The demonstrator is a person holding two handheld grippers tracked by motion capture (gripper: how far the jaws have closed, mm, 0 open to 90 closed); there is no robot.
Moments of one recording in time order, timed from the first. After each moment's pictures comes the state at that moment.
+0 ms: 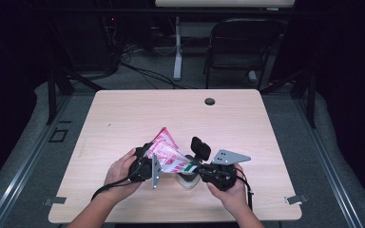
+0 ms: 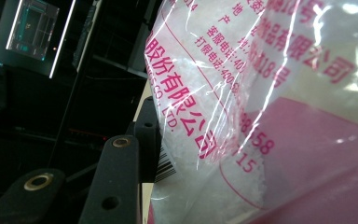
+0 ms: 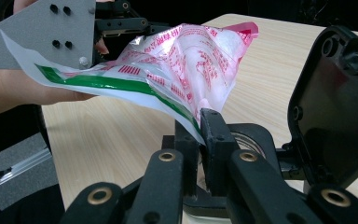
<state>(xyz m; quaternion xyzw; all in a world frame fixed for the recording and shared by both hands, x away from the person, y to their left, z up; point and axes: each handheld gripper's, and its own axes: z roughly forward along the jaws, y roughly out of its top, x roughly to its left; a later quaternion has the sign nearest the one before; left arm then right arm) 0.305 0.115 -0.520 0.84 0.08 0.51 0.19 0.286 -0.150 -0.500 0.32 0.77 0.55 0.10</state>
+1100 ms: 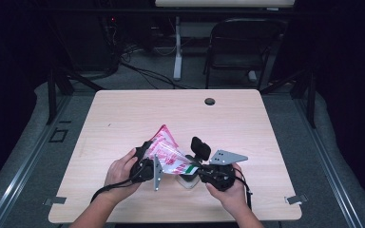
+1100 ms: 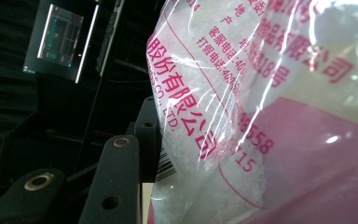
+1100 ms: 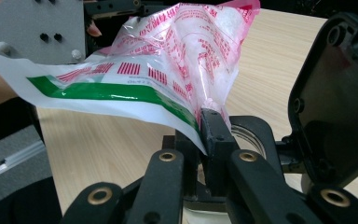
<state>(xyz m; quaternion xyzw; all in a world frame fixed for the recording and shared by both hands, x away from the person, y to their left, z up) 0.302 0.113 -0.521 0.81 0.07 0.55 0.17 0.287 -0.146 -0.501 0.32 0.78 0.53 0.11</state>
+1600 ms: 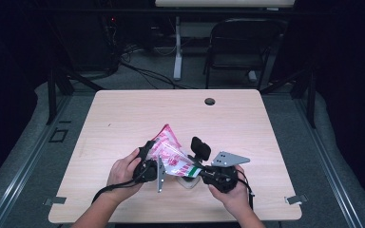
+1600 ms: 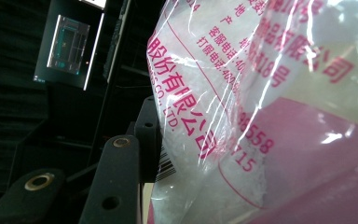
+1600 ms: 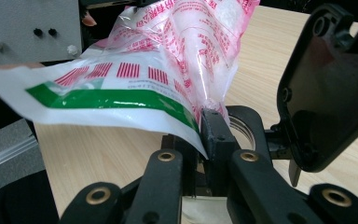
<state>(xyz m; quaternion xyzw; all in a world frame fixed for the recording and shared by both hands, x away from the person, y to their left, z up) 0.302 0.103 -0.522 0.81 0.05 0.56 0.16 0.283 -0.153 -0.503 0.32 0.78 0.52 0.12</state>
